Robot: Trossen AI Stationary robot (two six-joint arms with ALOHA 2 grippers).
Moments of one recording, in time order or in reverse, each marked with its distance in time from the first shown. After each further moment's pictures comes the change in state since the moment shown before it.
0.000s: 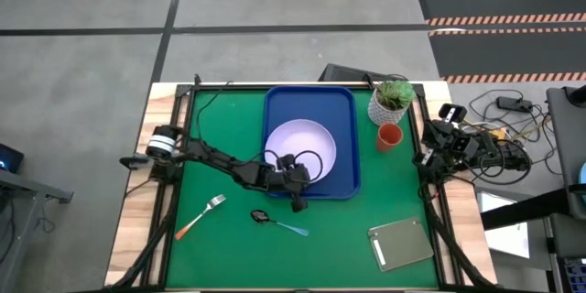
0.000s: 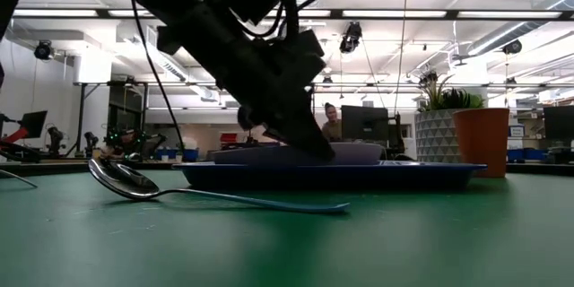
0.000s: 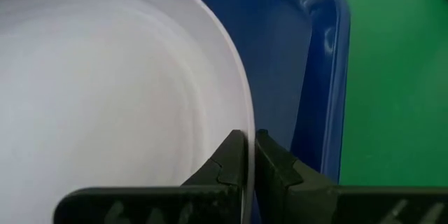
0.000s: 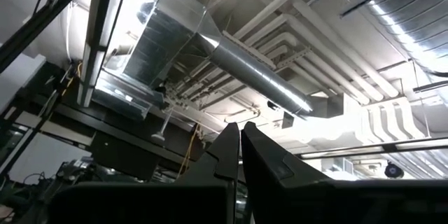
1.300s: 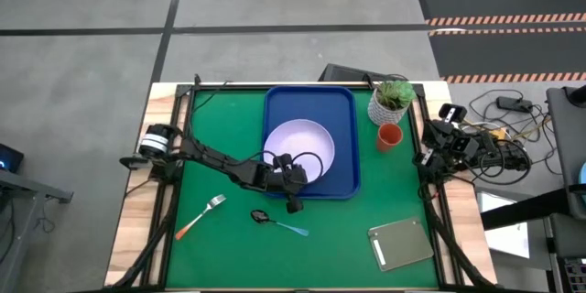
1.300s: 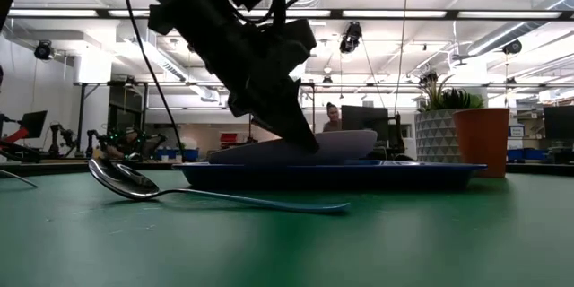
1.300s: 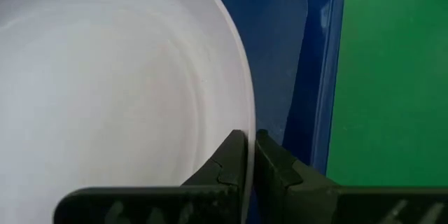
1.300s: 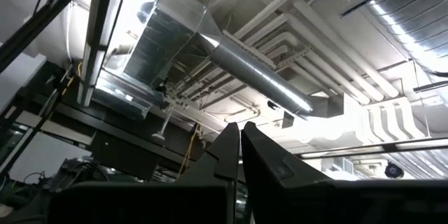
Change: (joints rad) left arm -0.015 -0.062 0.015 -0.158 -0.004 0.007; right arm 0.000 0.000 0.000 -0.002 0.001 0.000
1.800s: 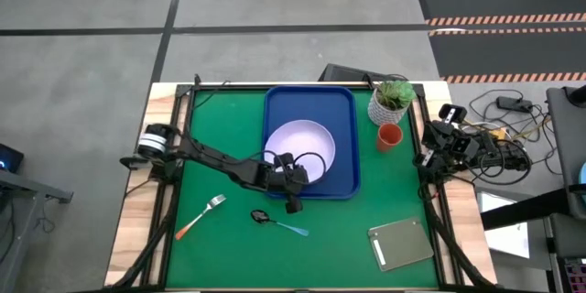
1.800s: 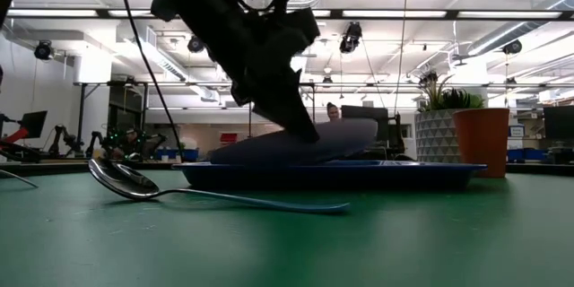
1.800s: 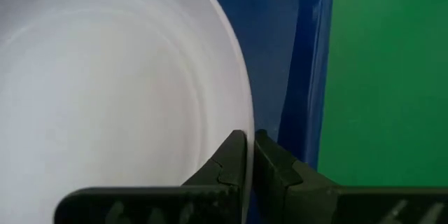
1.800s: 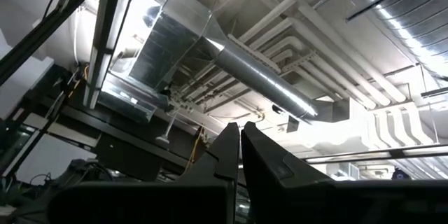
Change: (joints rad) left arm -0.008 -0.007 0.054 -0.102 0.004 0.042; right arm 0.000 0.000 0.000 0.000 -0.026 0.000
